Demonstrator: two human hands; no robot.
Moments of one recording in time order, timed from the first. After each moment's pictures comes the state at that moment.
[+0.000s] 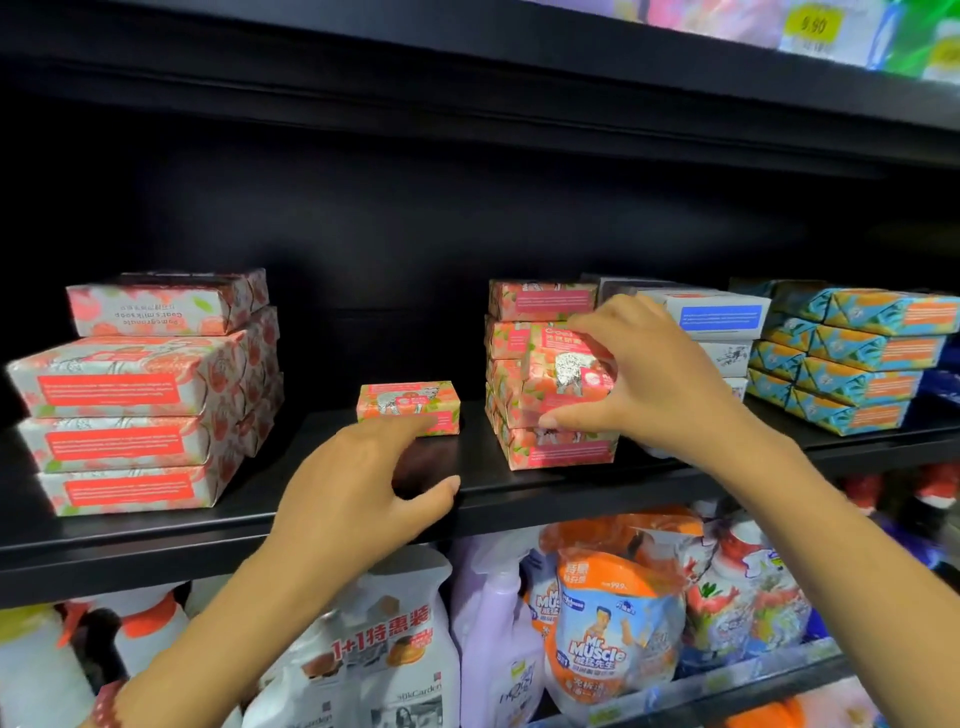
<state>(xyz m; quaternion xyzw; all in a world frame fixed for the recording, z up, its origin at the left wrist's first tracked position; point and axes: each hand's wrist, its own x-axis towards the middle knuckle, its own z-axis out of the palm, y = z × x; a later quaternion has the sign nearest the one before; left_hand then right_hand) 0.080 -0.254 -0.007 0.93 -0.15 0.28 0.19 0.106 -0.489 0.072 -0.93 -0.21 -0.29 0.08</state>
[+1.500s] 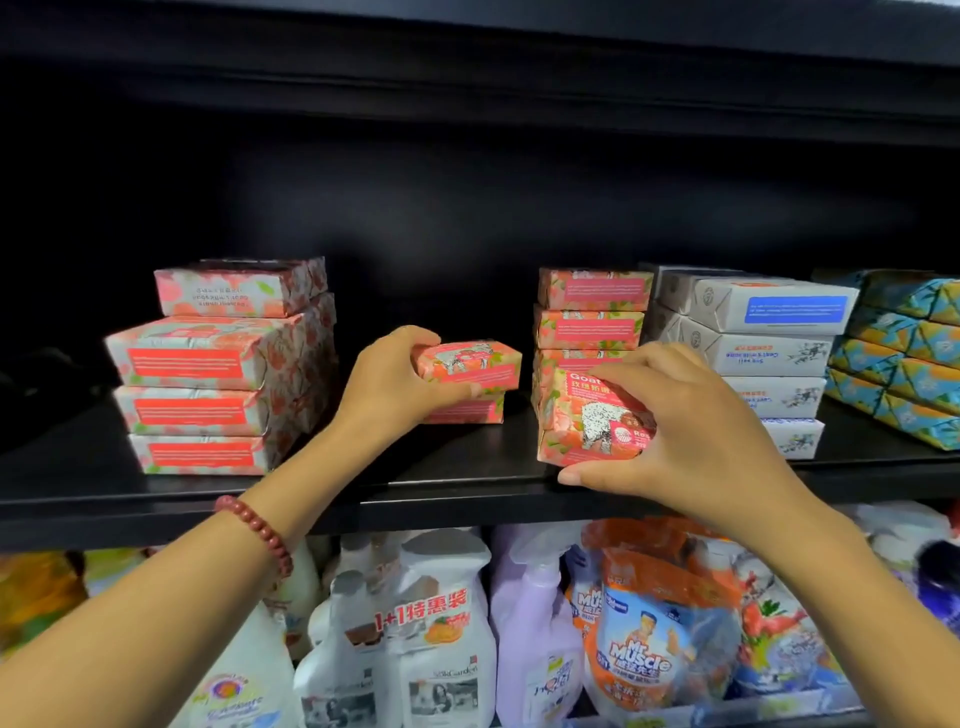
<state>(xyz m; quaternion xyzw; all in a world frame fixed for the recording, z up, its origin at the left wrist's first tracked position) 0.143 -0.240 0.021 0.88 -0.05 0.31 0.35 0.086 -0.481 0.038 -0.91 -0.26 -0.28 0.15</state>
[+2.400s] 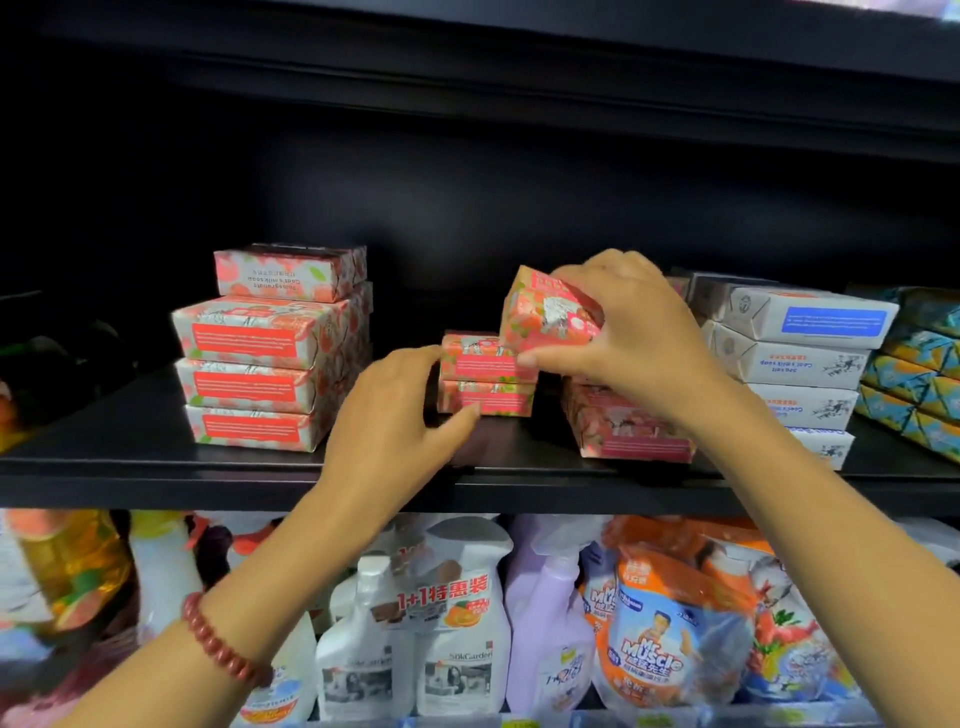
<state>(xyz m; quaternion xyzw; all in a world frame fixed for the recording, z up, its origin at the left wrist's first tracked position) 0.074 -0.234 0.002 0.88 -0.07 0.40 0.23 0.129 -0.427 0.082 -0.86 -0.33 -0.34 0.18</state>
